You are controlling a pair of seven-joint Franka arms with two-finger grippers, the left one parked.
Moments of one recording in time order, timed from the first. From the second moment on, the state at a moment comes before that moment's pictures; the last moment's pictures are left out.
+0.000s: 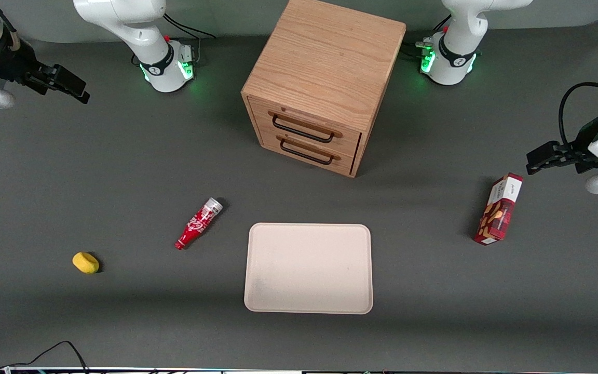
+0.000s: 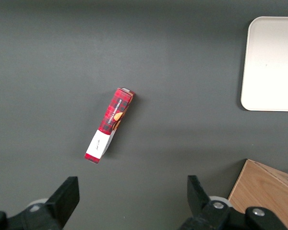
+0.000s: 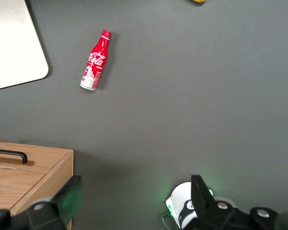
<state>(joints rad) 0.02 -0.19 0.09 -1.64 0.03 1.34 0.39</state>
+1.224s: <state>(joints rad) 0.03 0.02 0.14 -1.40 0.08 1.34 0.50</state>
